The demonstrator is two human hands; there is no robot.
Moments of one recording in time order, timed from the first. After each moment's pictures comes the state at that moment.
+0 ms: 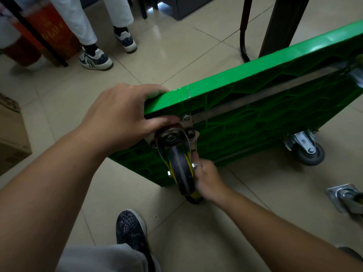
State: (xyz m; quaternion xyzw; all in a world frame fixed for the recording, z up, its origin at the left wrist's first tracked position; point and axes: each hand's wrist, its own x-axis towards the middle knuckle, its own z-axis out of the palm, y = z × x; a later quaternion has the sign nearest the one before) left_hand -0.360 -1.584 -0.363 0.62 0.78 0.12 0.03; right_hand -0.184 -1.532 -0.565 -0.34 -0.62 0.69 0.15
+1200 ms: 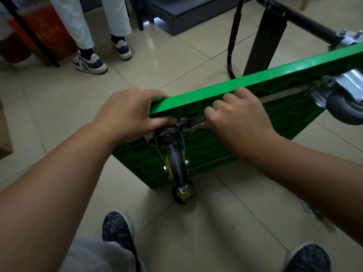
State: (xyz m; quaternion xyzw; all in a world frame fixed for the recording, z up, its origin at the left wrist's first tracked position) left_hand -0.352 -1.587 -0.359 0.61 0.78 0.15 0.03; right_hand -0.150 -1.452 -0.384 -0.17 -0.95 -0.26 0.07
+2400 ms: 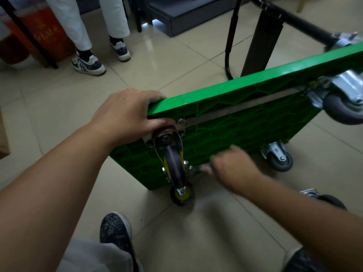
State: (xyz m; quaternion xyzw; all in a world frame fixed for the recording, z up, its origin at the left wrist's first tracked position) left_hand -0.351 -1.588 -0.360 0.61 0.78 0.13 0.02; right_hand -0.119 -1.468 -0.487 -0.15 -0.99 -0.05 0.00
